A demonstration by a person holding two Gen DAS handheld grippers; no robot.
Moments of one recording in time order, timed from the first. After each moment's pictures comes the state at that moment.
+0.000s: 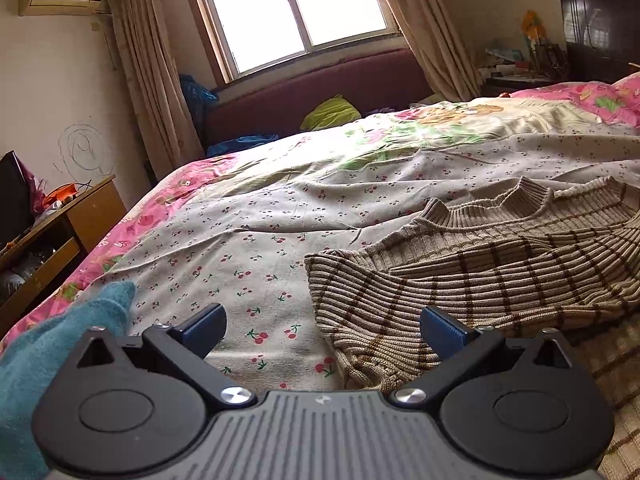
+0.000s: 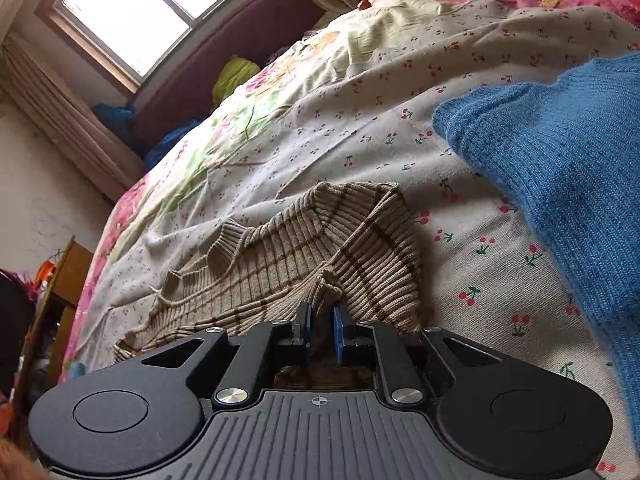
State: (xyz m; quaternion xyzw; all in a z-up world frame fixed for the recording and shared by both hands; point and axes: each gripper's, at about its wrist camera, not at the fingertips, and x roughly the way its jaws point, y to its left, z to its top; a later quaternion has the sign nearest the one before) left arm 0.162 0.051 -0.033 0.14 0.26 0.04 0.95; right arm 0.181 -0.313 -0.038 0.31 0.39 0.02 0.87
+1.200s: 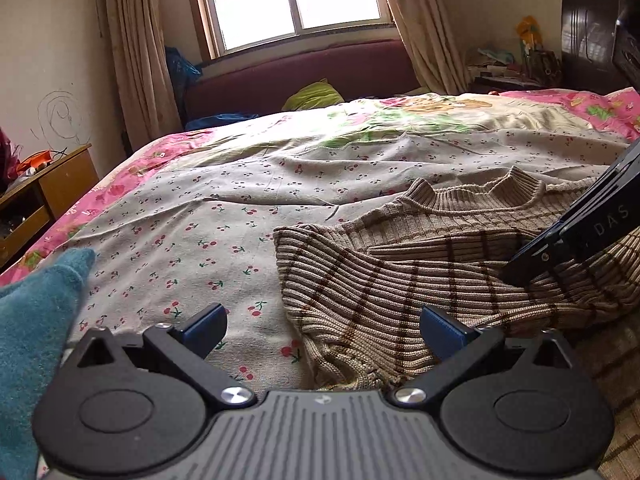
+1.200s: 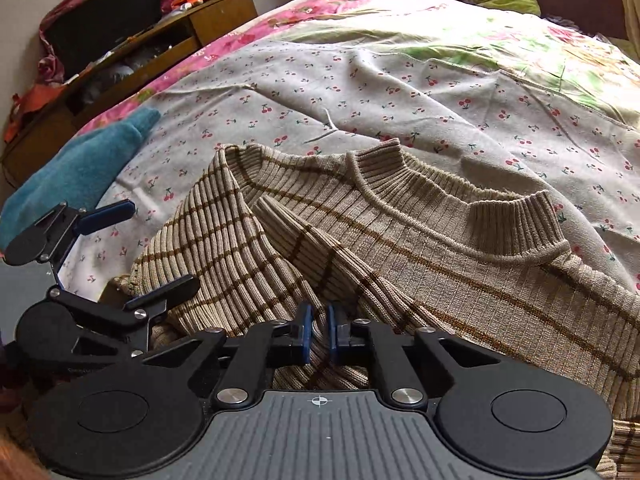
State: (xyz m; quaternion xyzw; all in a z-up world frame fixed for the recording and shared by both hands) left arm 0.173 0.059 -0.053 0.09 0.28 0.01 0.96; right arm 0.267 -0.125 -0.027 -0.03 0.45 0.33 0.83
